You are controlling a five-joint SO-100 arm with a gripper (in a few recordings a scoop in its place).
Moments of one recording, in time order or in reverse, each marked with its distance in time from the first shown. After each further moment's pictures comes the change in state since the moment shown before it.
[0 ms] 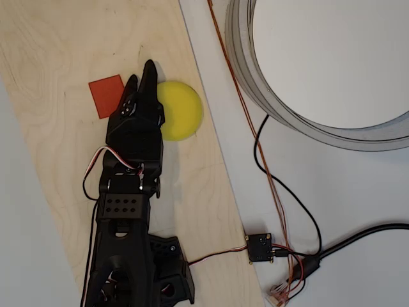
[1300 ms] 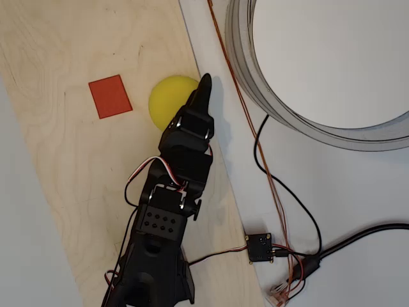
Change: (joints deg) arm 17.5 5.4 1.5 4.7 -28.0
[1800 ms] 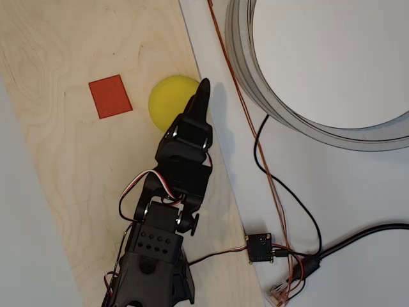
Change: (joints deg) arm 0.1 12.3 -0.1 9.1 -3.0
